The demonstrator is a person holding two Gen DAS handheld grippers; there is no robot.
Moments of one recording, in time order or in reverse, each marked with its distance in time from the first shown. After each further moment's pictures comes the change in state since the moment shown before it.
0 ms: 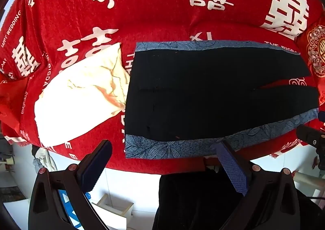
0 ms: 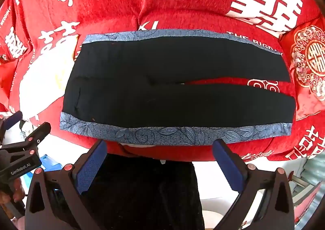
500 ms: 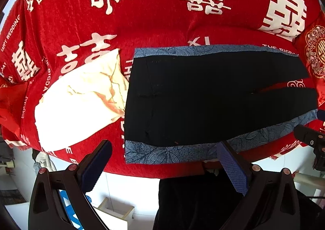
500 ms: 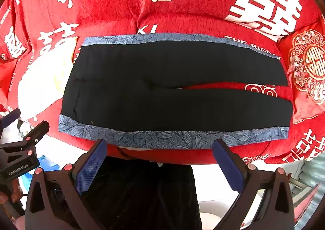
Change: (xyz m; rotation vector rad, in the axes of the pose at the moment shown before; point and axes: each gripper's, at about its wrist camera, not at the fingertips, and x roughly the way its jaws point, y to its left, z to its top) left arm -0.006 -0.005 0.007 0.014 -0.028 0.004; right arm -0.005 0.000 0.005 -0.011 -0.015 -0.020
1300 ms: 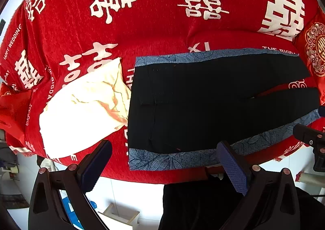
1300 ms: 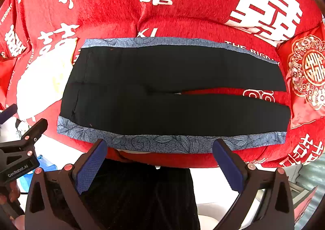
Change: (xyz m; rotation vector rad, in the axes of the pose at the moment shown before) left arm -0.006 -0.006 0.008 0.022 -0.036 0.030; right arm -0.002 0.002 0.004 -0.018 -0.017 -0.015
